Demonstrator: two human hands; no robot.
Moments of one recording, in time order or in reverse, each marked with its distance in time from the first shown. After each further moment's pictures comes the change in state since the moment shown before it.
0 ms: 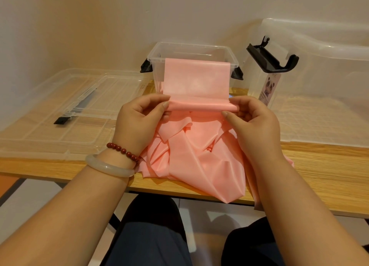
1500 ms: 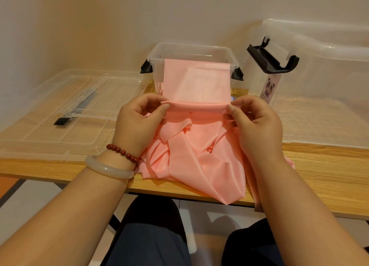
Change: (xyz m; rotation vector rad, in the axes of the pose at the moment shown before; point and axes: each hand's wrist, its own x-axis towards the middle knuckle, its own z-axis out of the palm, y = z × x) left_hand 0.002 -0.004 -0.002 0.102 -0.005 0.033; right_hand 0.000 0.000 0.001 -0.009 0.060 -0.034
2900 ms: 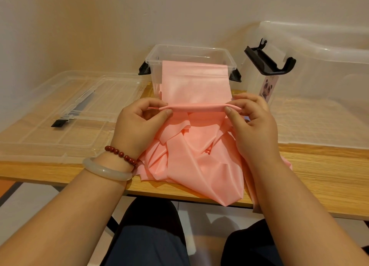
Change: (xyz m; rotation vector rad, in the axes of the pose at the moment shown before) left_hand -0.001 0.001 0.001 0.009 -0.012 -0.040; right_hand 0.003 0.003 0.001 -0.060 -0.027 -0.131
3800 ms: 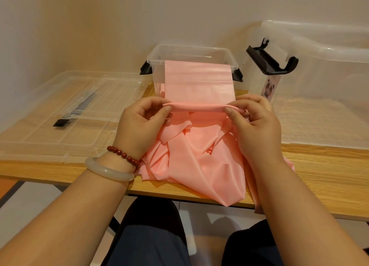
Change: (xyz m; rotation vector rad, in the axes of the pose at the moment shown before) left_hand -0.003 0.004 0.002 -0.057 -0.034 0.026; right_hand -0.001 0.000 0.000 0.021 0.019 -0.002
